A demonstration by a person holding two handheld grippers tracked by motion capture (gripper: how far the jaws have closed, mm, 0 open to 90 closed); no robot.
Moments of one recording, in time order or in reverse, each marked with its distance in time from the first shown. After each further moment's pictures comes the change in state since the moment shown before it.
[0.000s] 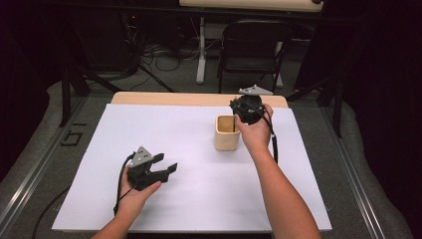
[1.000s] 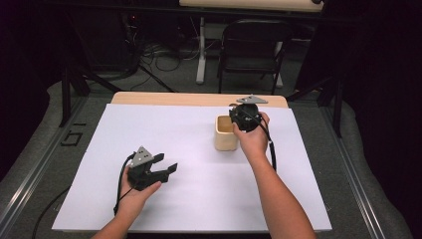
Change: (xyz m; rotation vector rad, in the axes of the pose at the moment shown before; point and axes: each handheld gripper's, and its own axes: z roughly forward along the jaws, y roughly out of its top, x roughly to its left) left arm 0.000 0.000 0.000 0.003 0.001 0.006; right arm 0.000 -0.029 0.016 0.059 -0.005 0.000
